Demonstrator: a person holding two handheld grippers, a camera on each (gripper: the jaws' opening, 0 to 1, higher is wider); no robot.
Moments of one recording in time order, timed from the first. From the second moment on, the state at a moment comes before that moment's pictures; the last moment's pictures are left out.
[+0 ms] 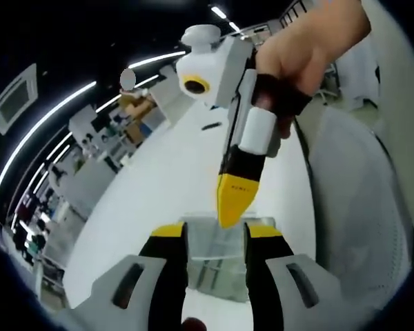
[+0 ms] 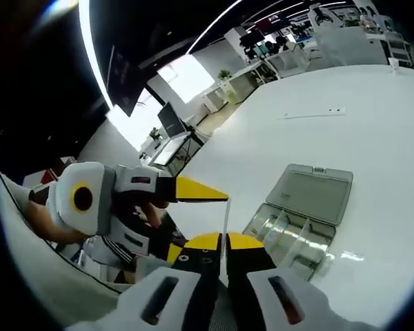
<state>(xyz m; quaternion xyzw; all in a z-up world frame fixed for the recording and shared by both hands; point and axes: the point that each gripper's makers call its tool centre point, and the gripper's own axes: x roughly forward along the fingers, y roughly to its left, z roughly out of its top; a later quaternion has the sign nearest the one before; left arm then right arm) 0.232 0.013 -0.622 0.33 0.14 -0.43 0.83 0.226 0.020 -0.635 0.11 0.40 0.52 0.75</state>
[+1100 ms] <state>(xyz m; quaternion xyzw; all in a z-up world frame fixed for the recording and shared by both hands) 0.227 0.018 -0.612 0.28 0.16 -0.44 0.84 0.223 0.012 -0.632 0.07 0.36 0.55 0.75</state>
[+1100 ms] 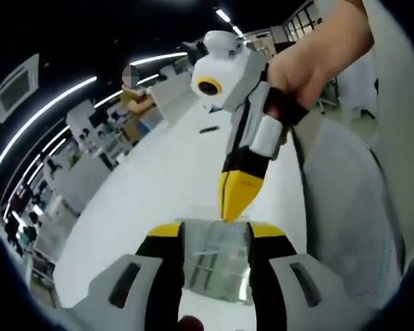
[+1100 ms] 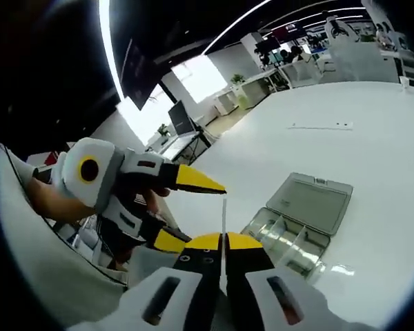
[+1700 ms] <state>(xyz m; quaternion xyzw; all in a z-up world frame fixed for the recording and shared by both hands) 0.210 0.019 -0.622 0.23 0.20 -0.48 0.82 0.205 0.008 -0.635 -0.02 0.29 0.62 0.73</state>
